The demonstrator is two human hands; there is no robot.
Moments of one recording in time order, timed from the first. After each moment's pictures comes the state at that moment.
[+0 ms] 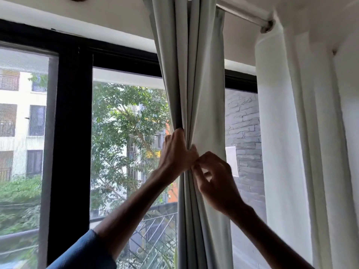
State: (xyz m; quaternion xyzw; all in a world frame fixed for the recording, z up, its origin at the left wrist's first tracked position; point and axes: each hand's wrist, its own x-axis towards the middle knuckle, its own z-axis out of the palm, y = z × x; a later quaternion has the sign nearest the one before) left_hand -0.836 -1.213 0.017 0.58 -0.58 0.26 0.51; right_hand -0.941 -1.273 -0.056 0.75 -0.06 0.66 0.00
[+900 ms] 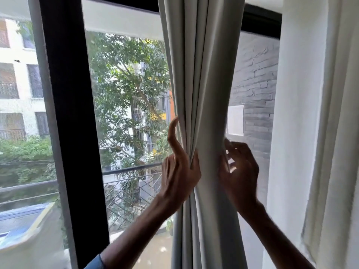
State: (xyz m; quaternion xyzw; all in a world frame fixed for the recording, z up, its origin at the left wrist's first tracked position) left_hand -0.822 -1.197 -0.138 0.48 -0.59 0.30 0.58; right_hand -0.946 -1.295 -0.175 0.65 -0.22 0.72 0.07
